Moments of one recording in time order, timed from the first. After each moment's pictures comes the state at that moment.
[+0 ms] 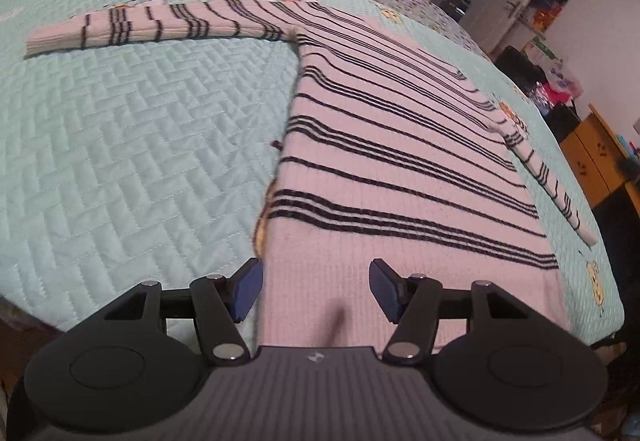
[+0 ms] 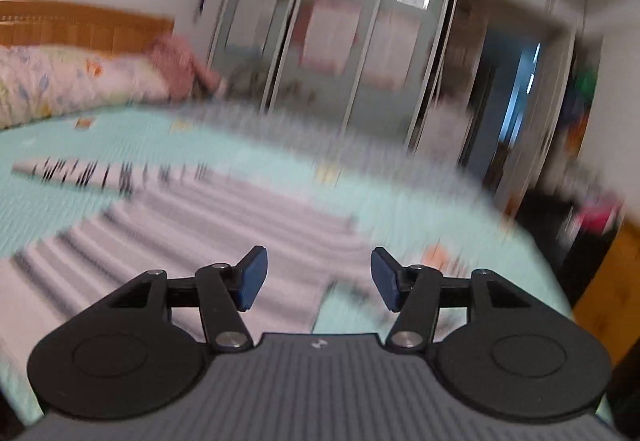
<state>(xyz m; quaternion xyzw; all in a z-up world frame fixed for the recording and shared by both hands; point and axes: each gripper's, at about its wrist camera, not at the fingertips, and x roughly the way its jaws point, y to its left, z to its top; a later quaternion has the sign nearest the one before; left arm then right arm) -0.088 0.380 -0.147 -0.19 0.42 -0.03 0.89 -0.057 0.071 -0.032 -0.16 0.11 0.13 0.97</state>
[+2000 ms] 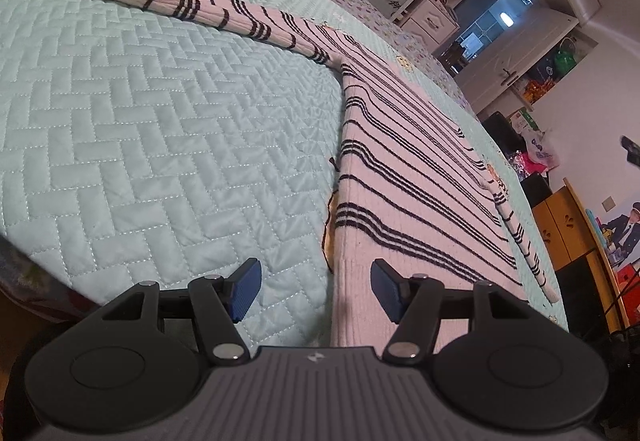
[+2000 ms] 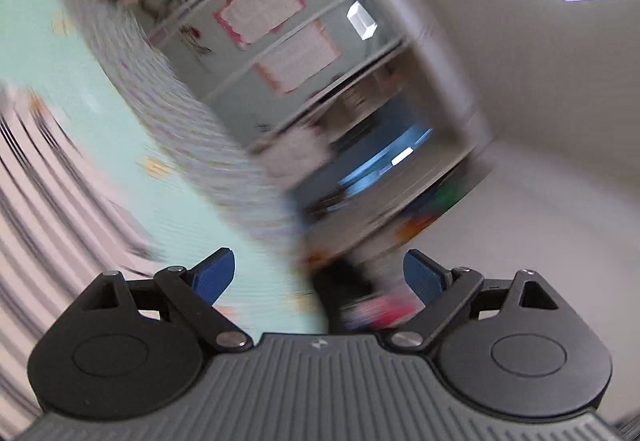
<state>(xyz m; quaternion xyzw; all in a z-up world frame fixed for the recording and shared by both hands) -0.116 0.449 -0.172 -0.30 0.37 -0.06 0.88 0.065 0.135 0.055 -0.37 0.13 -0.08 0.92</state>
